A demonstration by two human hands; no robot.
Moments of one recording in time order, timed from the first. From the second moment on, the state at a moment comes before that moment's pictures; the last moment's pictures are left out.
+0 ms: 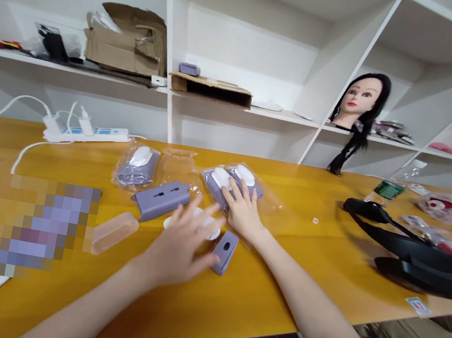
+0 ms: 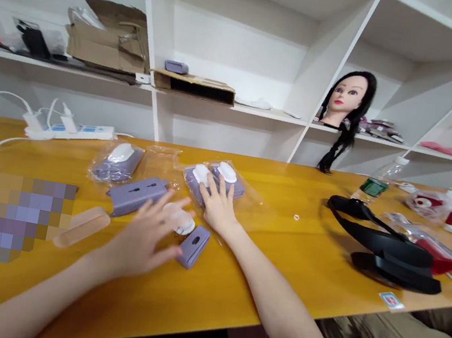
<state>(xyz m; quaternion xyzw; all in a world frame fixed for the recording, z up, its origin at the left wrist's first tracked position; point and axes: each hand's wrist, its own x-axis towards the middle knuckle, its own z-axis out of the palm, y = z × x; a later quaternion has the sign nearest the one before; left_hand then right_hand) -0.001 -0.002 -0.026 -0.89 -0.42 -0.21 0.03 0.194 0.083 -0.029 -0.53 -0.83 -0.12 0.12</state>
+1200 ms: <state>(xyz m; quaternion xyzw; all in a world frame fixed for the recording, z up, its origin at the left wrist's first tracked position) 0.006 0.001 -0.041 -0.84 -0.46 -0.27 0.00 0.219 0.087 0.017 -0.54 -0.76 0.01 0.37</state>
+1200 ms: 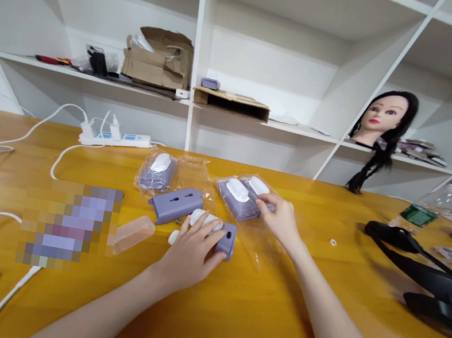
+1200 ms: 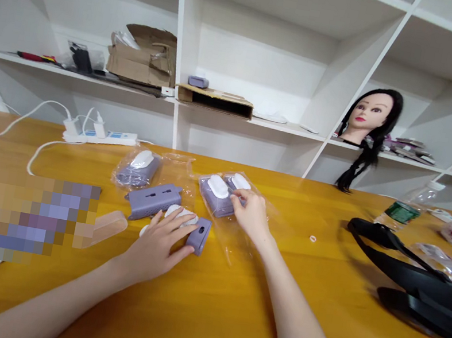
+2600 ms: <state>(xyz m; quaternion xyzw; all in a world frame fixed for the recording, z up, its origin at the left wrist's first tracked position) 0.001 0.004 -0.034 -0.80 -0.37 -0.45 -0.13 0.207 0.108 -0.025 -0.50 -0.67 -0.04 0.54</state>
